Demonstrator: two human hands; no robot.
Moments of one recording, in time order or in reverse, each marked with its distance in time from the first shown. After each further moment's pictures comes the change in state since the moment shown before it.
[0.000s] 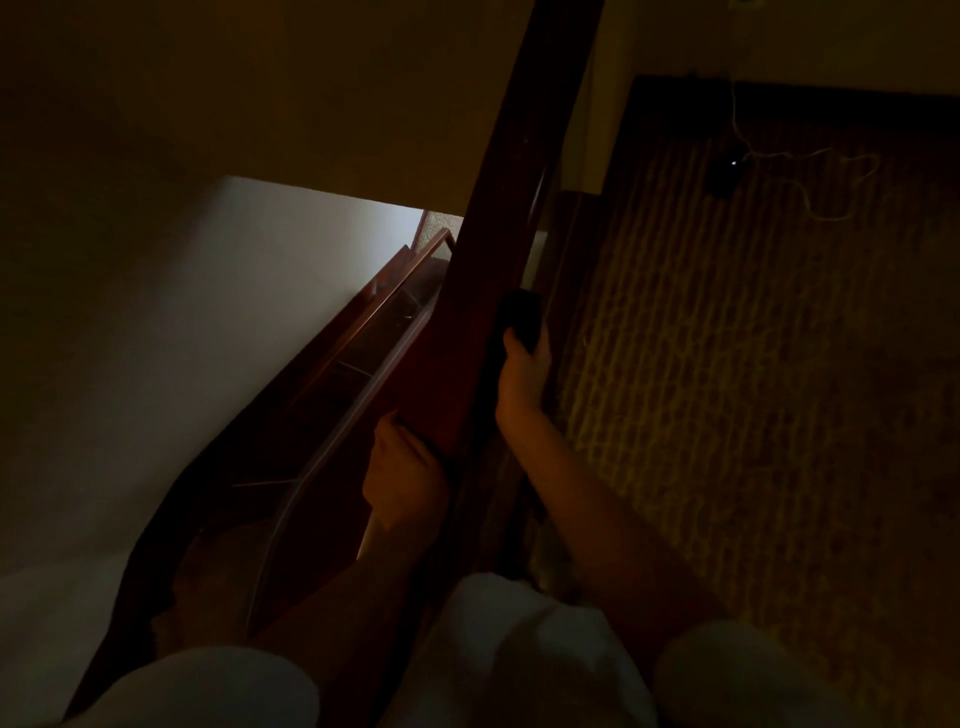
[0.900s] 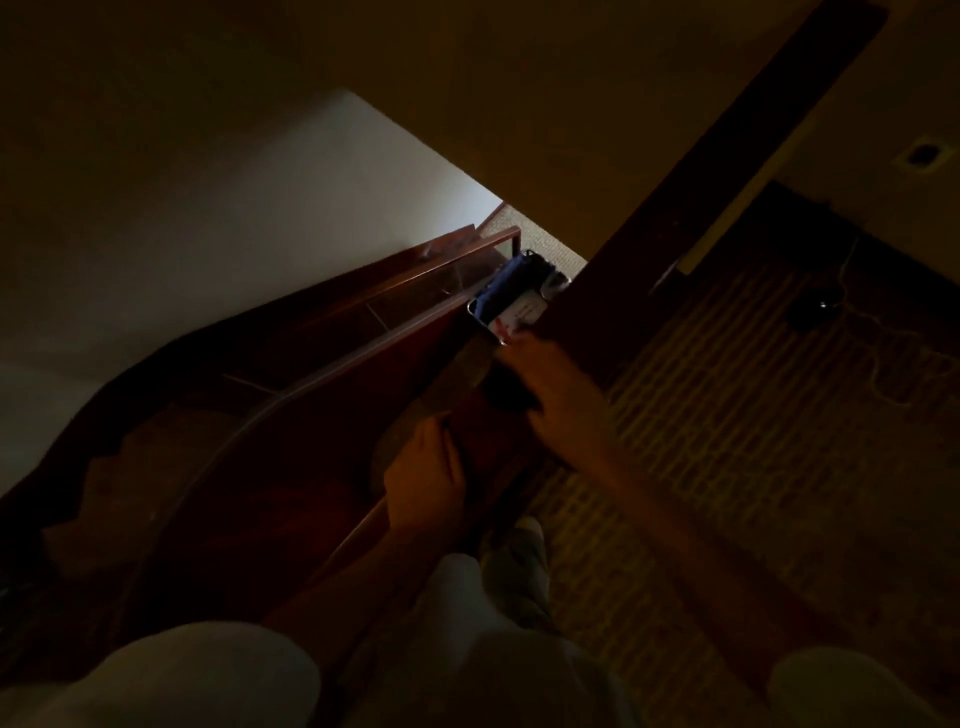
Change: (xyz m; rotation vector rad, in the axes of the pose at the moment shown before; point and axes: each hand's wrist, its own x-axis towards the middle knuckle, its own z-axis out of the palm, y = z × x) left_hand 0.009 -0.001 -0.007 0.087 -0.193 -0.030; right_hand 0.040 -0.037 -0.001 -1.450 -1.001 -0.946
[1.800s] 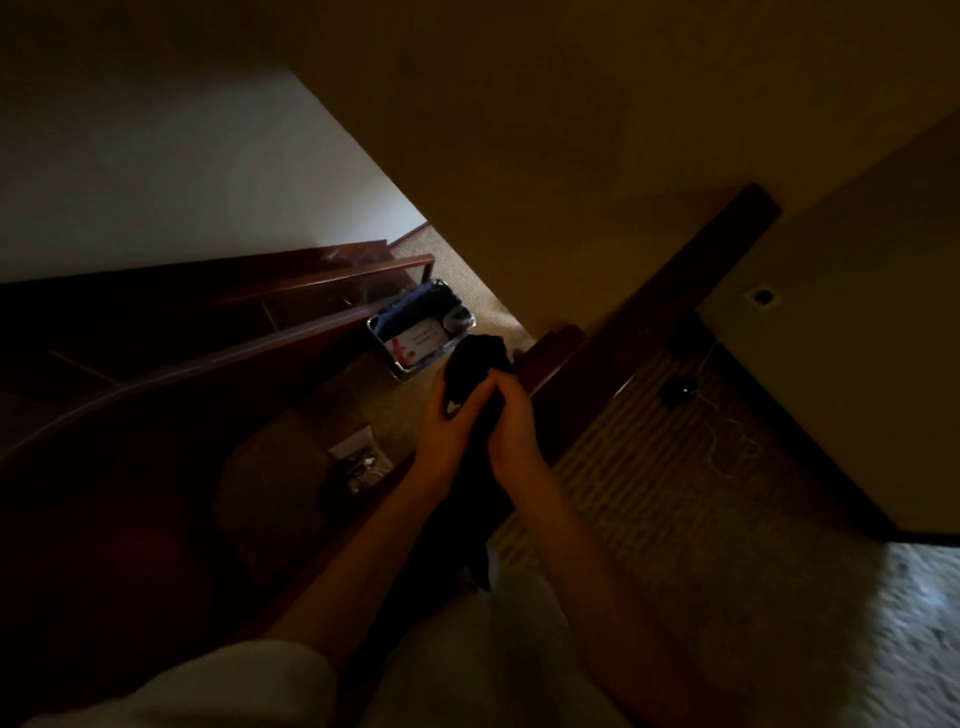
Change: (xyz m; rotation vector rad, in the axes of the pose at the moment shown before) left_hand 0.083 0.045 -0.052 -1.561 -0.186 -0.036; right_hand 0.087 -0.107 -0.003 1.326 0.320 0.831
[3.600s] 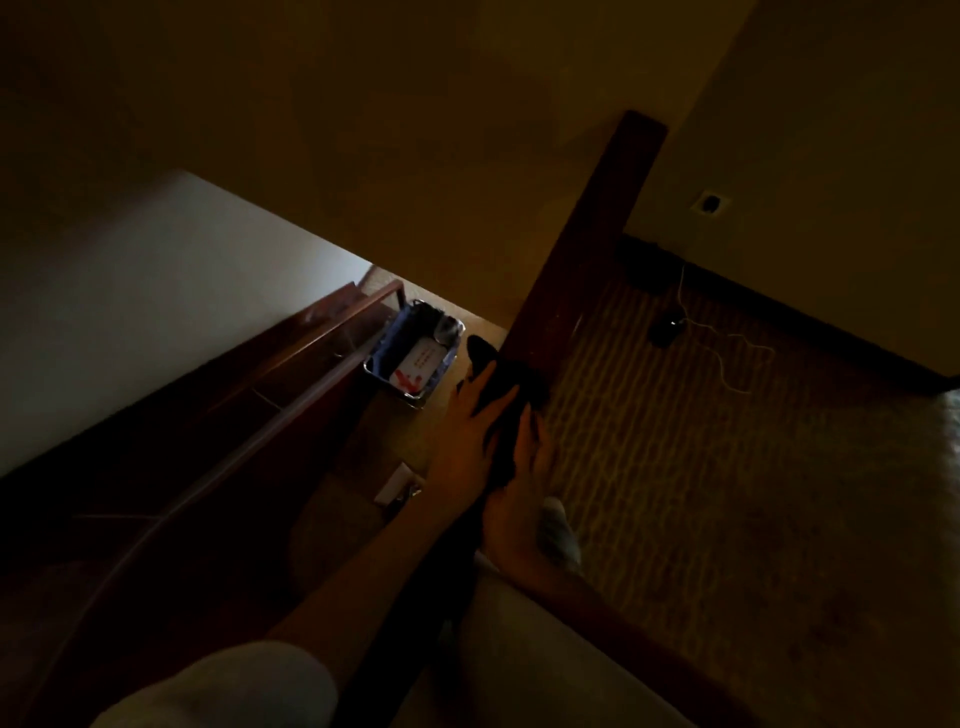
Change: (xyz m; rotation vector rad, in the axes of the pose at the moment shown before) left_hand 0.056 -0.041 0.083 1.134 -0.496 0.546; right_hand 0.008 0.033 -0.111 -1.167 0.459 -0.372
